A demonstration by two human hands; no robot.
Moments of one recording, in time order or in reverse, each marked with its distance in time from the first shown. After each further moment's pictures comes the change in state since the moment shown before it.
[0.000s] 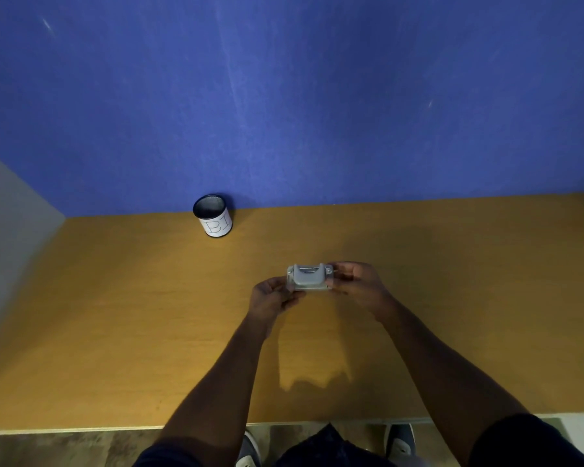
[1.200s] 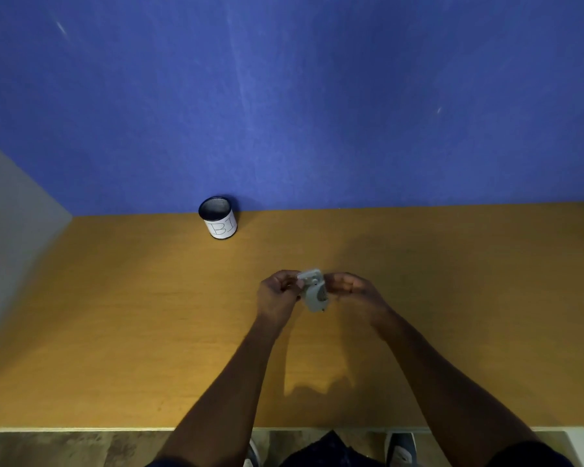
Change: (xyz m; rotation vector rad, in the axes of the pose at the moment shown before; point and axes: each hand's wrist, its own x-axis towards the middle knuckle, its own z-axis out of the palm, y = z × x) left_hand -0.005 0.010 0.015 0.208 0.098 0.256; right_hand -0.014 -0.001 0.008 -0.070 -0.075 -0.002
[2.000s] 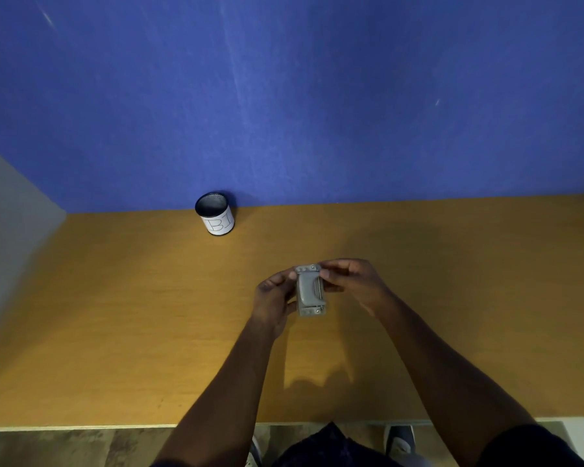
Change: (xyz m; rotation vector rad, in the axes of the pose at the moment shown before) left_hand -0.010 0.006 -0.003 -0.382 -0.087 -0.276; right_hand 0.014 -0.013 0.002 0.135 -0.026 -0.071
